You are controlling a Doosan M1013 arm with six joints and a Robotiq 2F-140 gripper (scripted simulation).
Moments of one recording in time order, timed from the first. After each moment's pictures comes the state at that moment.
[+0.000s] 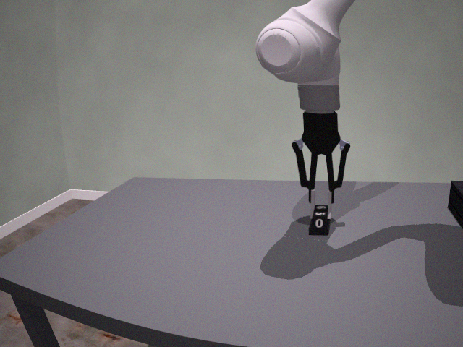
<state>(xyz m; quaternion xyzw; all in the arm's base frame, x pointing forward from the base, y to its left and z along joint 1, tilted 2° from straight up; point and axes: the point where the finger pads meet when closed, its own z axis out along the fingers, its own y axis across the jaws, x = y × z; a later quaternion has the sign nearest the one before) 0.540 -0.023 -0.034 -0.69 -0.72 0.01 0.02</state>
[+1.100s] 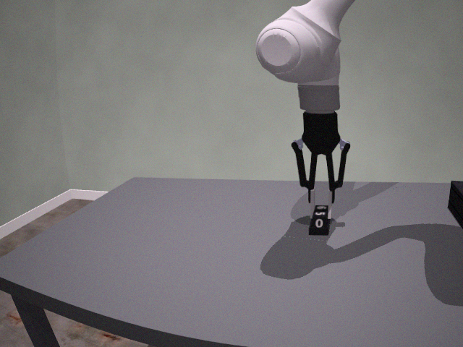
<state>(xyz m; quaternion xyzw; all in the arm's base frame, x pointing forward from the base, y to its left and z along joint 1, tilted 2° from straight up) 0.540 -0.023 -0.034 -0.69 -0.72 0.01 0.02</state>
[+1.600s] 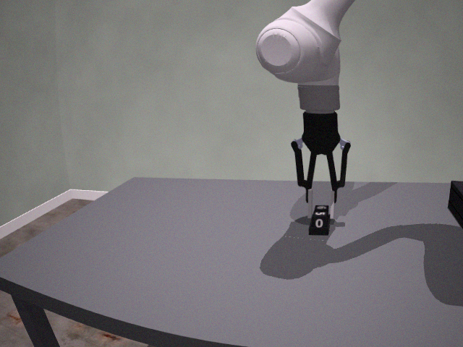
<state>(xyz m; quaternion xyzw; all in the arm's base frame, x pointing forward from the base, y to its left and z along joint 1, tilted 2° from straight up) 0.540 -0.023 -0.034 -0.69 -0.72 0.01 0.02</state>
